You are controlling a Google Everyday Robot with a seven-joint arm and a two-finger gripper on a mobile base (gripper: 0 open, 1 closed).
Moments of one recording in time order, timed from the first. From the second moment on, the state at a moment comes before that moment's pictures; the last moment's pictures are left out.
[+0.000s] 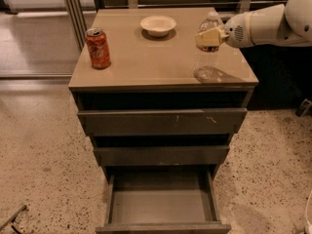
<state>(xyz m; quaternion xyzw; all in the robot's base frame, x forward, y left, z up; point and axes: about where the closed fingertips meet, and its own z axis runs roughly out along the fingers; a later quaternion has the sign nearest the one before) 0.715 -0.159 0.925 -0.30 0.79 0.25 0.47</state>
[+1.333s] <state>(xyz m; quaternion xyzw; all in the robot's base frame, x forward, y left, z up) 0.715 -0.159 0.925 -0.30 0.79 0.25 0.47</state>
